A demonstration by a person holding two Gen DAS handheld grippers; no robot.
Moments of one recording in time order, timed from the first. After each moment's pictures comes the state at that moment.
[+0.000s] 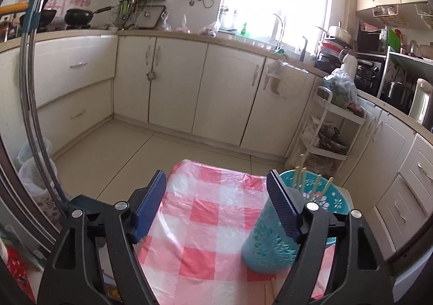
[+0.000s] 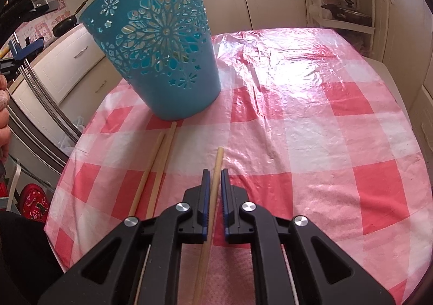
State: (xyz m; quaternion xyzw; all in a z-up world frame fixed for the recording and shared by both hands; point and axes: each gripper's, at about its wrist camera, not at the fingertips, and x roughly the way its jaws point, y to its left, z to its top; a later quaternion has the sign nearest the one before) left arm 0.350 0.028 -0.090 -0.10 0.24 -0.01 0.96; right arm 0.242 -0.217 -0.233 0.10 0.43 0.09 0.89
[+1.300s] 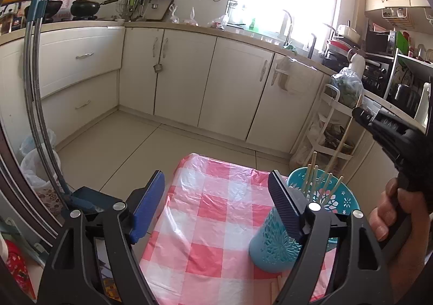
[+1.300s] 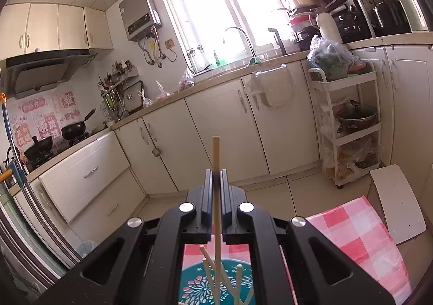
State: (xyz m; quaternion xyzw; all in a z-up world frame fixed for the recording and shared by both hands) left arm 0.356 0.035 -0.093 -0.11 0.25 0.00 0.96; right arm 0.370 -0.202 -0.048 0.17 0.15 0.05 0.97
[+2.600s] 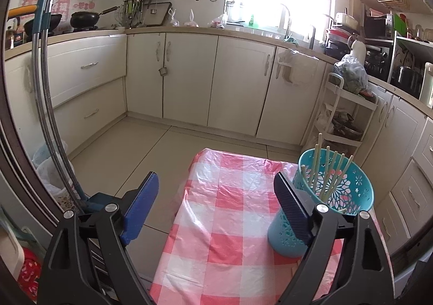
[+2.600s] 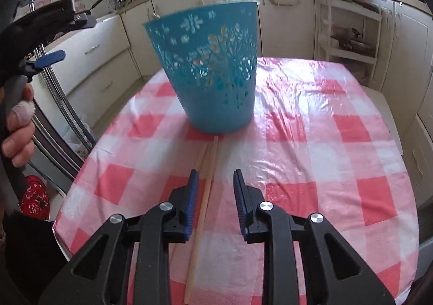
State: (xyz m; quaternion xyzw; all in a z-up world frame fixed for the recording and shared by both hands) left arm 0.336 0.040 -0.103 -0.06 0.26 0.01 0.96; right arm 0.232 -0.175 -0.200 0.06 0.40 0.09 0.91
